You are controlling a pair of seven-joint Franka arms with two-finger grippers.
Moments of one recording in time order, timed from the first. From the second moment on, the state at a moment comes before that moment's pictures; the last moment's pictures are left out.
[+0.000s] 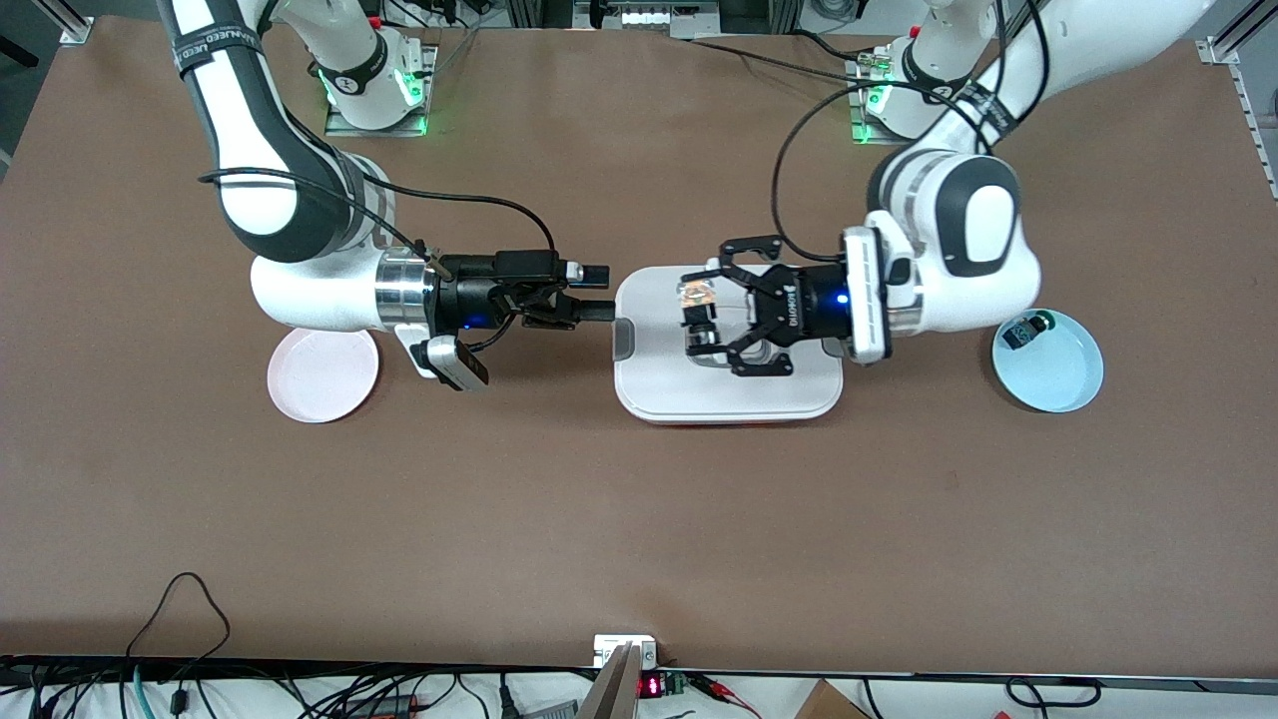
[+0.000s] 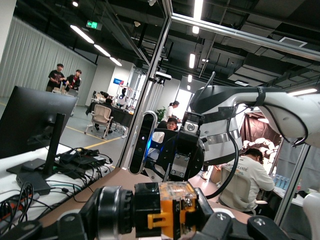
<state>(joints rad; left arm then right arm) 0.41 0.54 -1.00 -1.77 -1.67 2.33 2.01 0.45 0.40 -0.04 -1.67 1.80 1.94 -0.50</state>
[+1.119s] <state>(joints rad) 0.30 0.60 -0.98 -1.72 -1.73 2.46 2.10 0.48 0.44 -0.03 -1.67 1.81 1.94 -0.50</state>
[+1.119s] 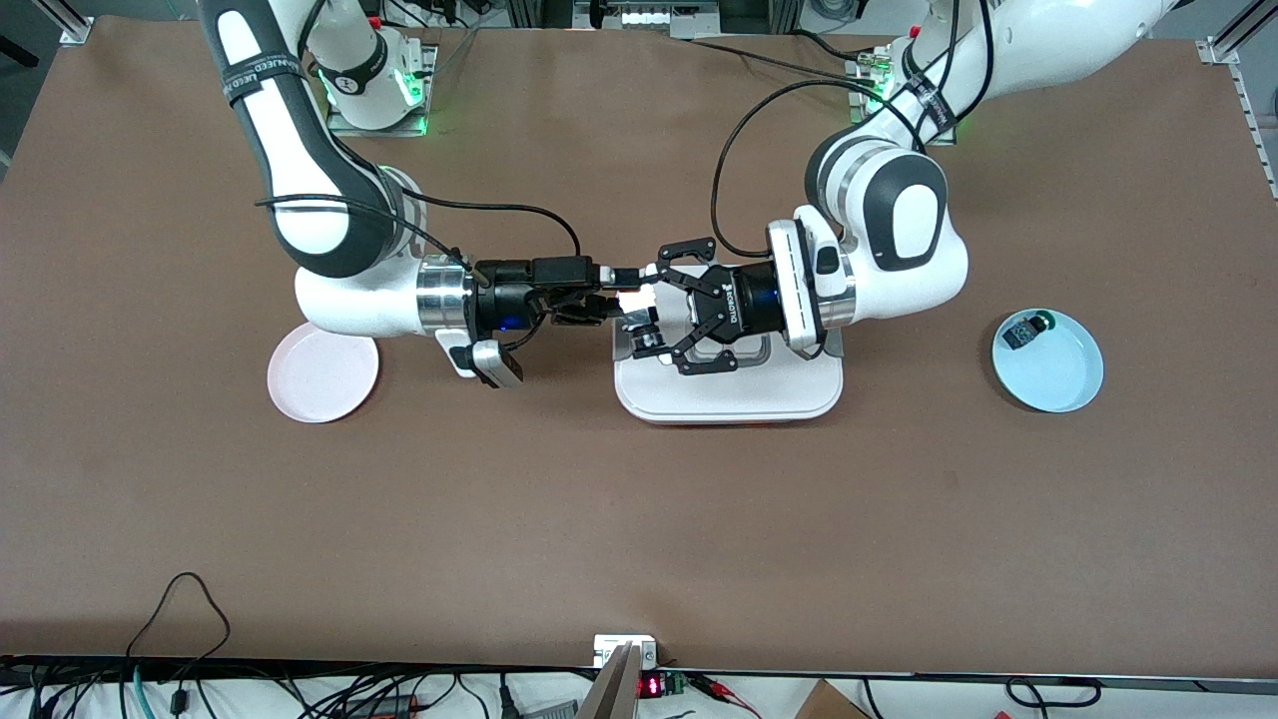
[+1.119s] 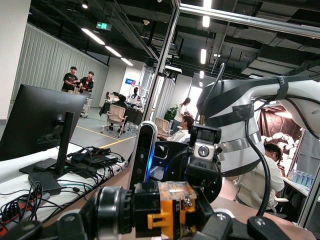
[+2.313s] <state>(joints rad) 0.30 0.60 -0.98 -1.70 -1.74 2.46 2.10 0.47 0.45 -0.03 -1.64 1.86 1.94 -0.51</state>
